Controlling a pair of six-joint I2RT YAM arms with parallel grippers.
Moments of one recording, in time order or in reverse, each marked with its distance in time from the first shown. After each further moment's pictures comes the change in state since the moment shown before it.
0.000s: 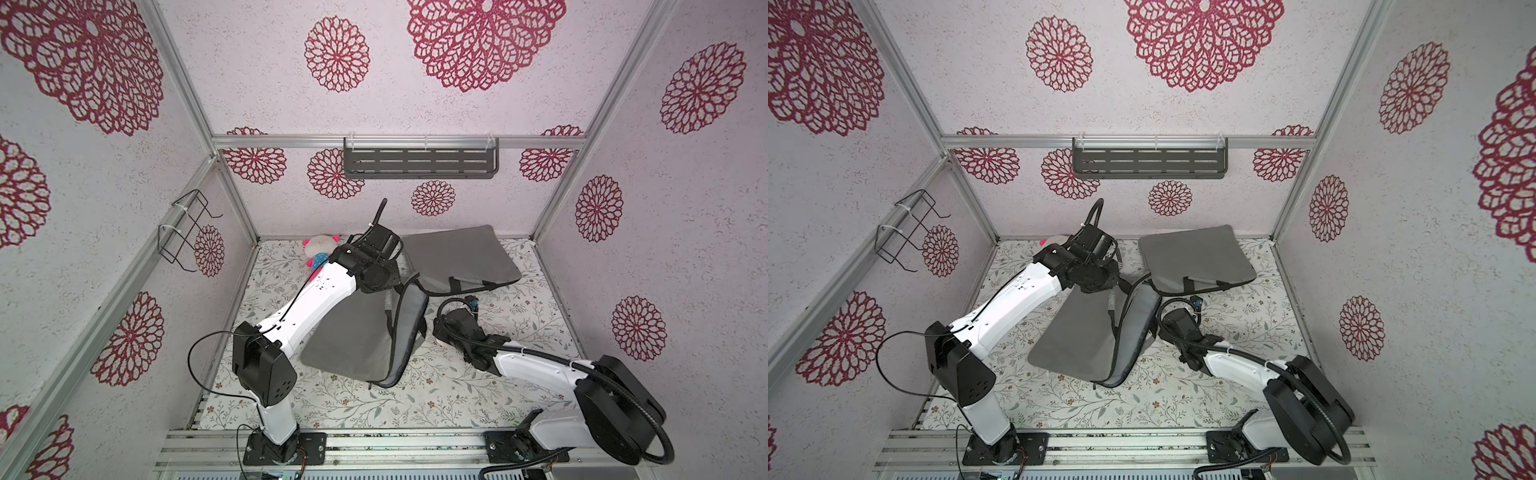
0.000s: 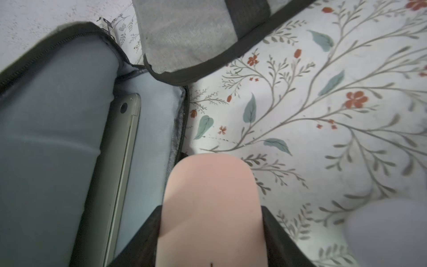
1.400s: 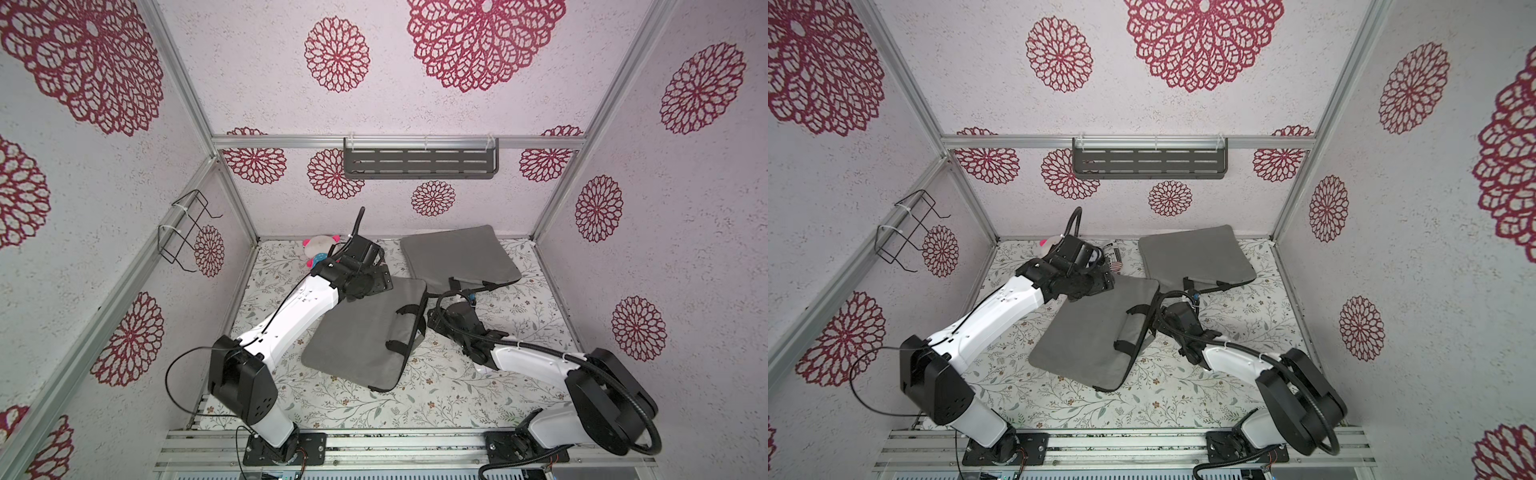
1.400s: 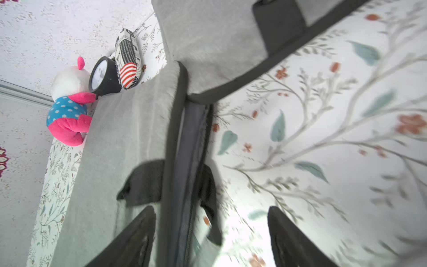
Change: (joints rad) left arm 0.052 -0.216 -0.311 0.173 -0.058 -0.055; right arm -0.006 -0.036 -0.045 0.088 -0.048 -0.026
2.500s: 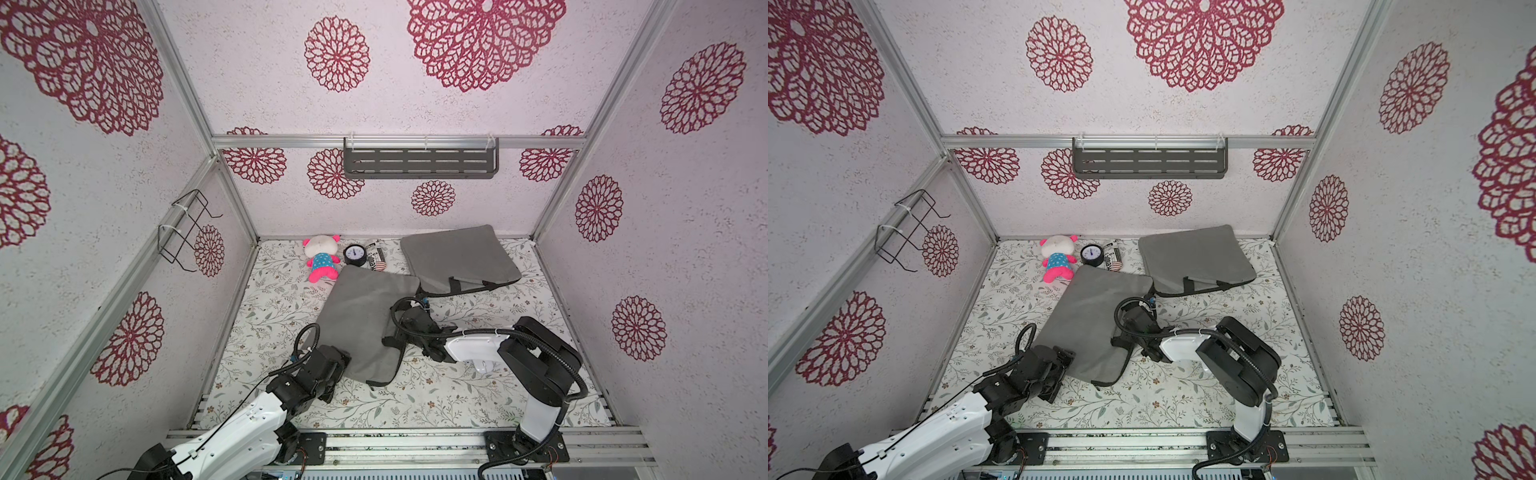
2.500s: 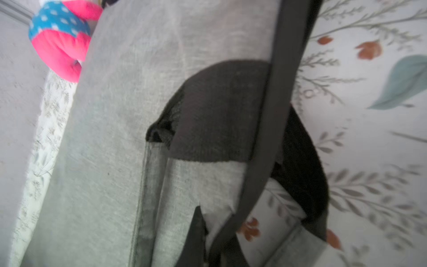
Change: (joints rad) left arm -0.120 -0.729 -1.177 0.448 -0.077 -0.883; right arm 0.187 0.452 0.297 0.091 -0.040 0.024
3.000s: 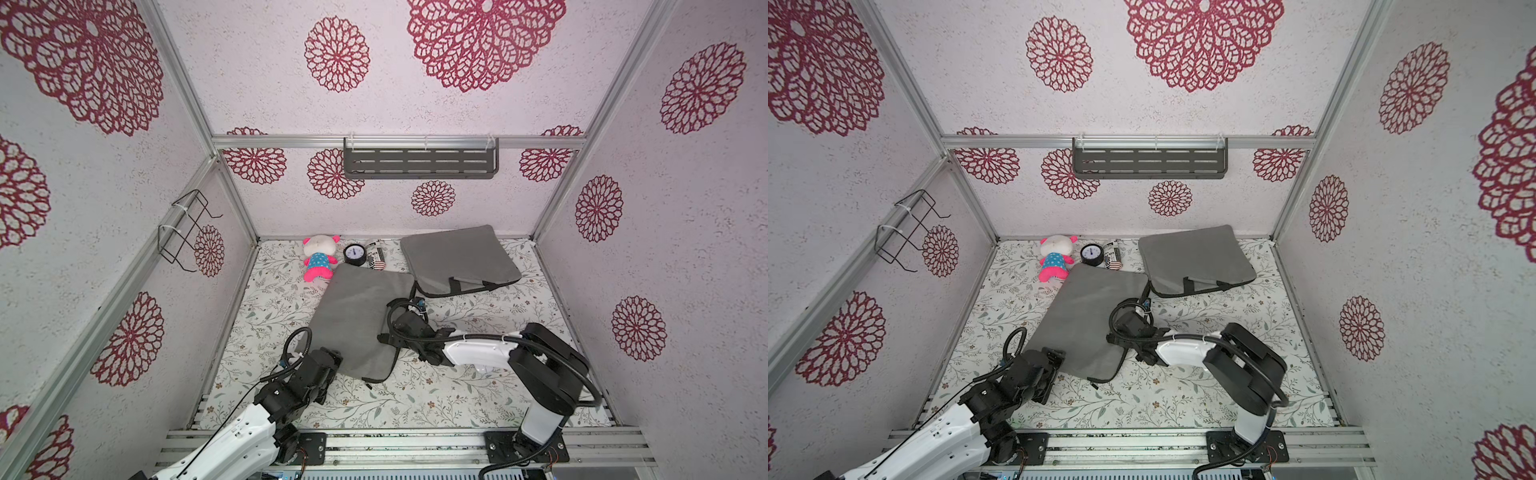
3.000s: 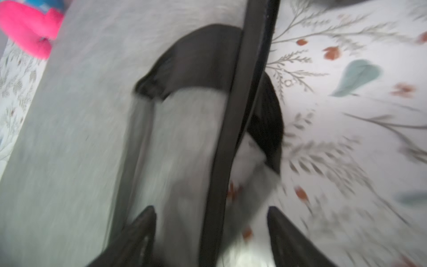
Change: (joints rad) left arm 0.000 -0.193 0.007 -0.173 -0.106 -0.010; right arm 0.120 -0.140 -0.008 -0.240 0.161 -0.025
